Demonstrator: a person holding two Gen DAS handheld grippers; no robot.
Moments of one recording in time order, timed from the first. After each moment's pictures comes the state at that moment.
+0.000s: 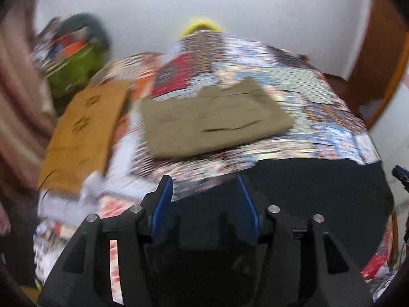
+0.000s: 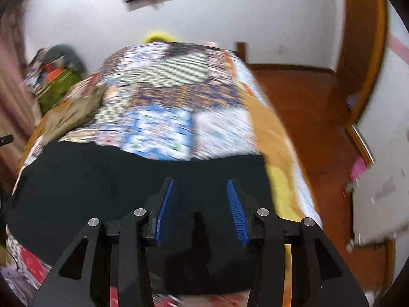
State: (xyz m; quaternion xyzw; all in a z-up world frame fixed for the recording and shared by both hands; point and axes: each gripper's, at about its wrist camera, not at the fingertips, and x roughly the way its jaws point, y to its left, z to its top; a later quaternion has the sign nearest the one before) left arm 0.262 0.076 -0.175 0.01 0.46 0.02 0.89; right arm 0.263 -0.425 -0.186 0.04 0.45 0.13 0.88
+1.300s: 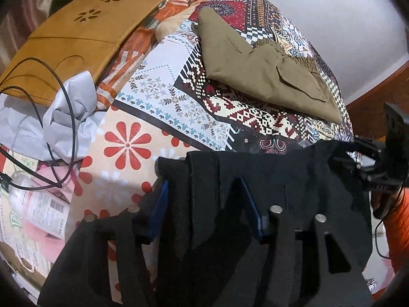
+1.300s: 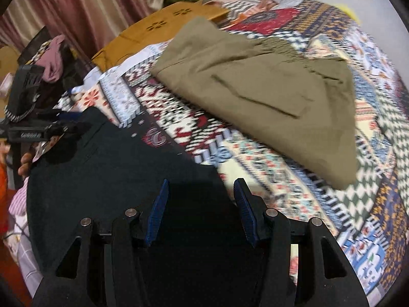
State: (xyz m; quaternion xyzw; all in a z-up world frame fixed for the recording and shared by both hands) left arm 0.261 0.206 -0.301 -0.21 0.54 -0.02 0.82; right arm 0.354 -0.073 -0.231 -0.18 0.53 0.46 0.69
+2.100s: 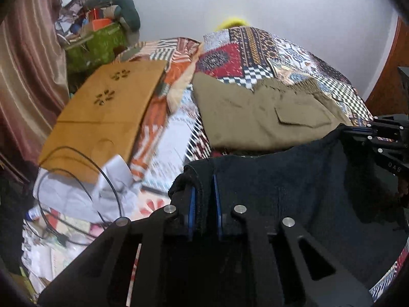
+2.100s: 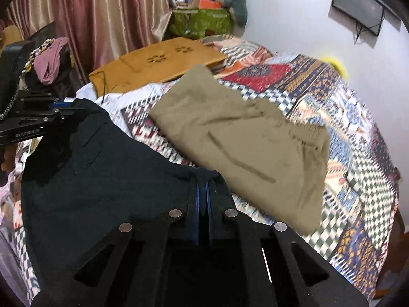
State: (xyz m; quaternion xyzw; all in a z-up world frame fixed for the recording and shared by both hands) left arm 0.283 0.179 -0.238 -0.04 0.45 0.06 0.89; right arm 0.358 -0.052 -0.193 -0.21 0.40 0.44 0.78
